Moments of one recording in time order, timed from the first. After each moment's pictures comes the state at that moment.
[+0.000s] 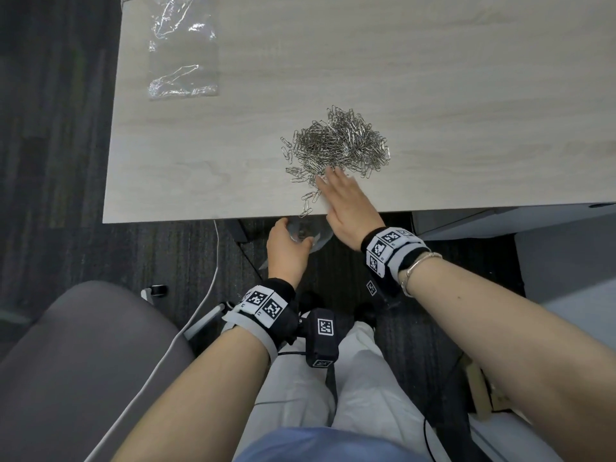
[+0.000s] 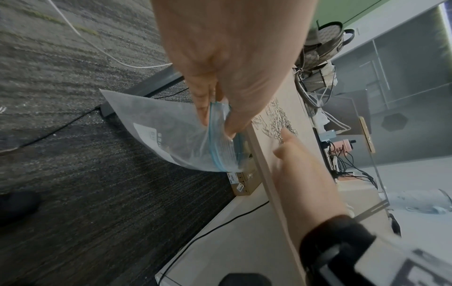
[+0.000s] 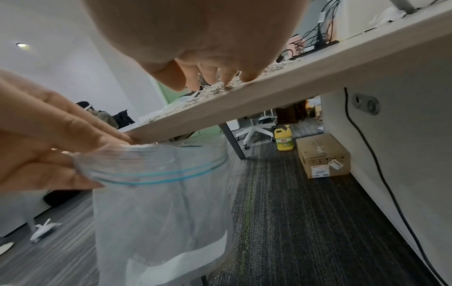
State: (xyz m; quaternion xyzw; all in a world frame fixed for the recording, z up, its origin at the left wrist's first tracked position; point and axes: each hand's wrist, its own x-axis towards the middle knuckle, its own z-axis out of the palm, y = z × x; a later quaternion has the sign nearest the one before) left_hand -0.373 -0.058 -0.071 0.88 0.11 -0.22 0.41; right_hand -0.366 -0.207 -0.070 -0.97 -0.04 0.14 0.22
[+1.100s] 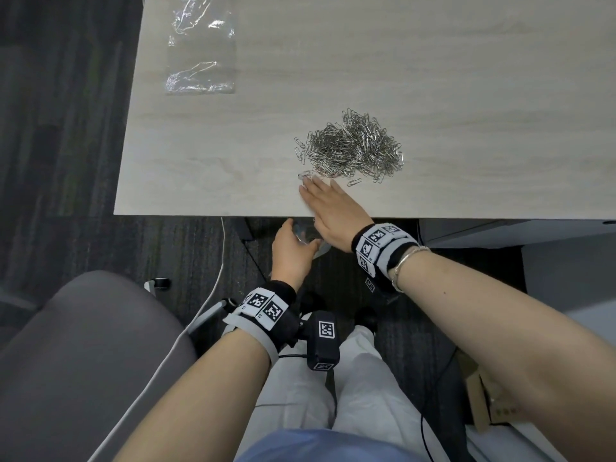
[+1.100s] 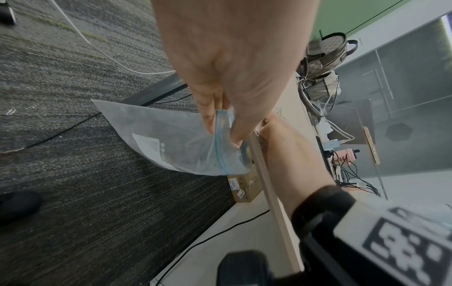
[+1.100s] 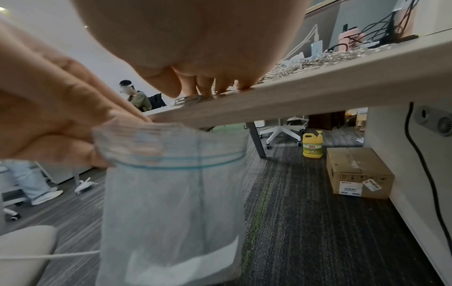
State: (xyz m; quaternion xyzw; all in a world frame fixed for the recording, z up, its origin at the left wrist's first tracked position) left_hand -0.372 -0.052 -0.072 0.86 0.12 -0.23 0.43; right_hand -0.345 -0.181 -0.071 -0.96 -0.16 0.18 0.15
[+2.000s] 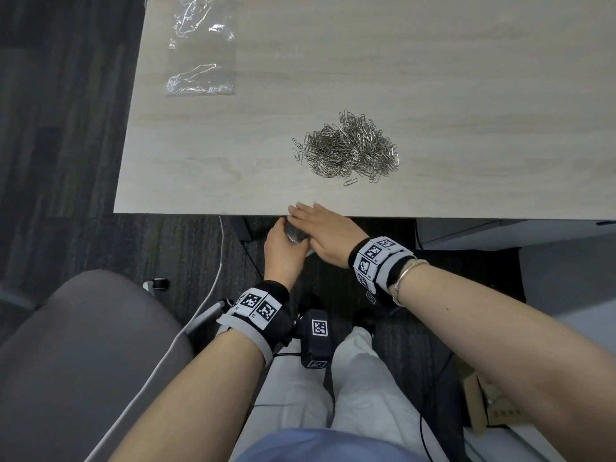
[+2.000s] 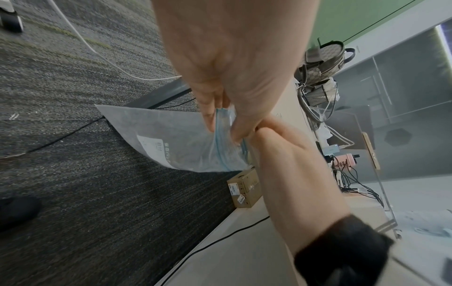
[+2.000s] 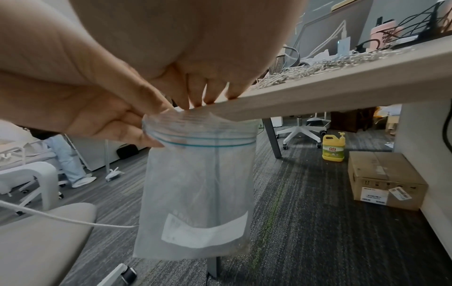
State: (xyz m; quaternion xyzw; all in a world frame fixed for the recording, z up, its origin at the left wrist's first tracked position) left_hand -0.375 -0.044 -0.069 0.86 0.12 -0.20 0.46; right_hand -0.367 -0.173 -0.064 -0.93 -0.23 0.22 0.20
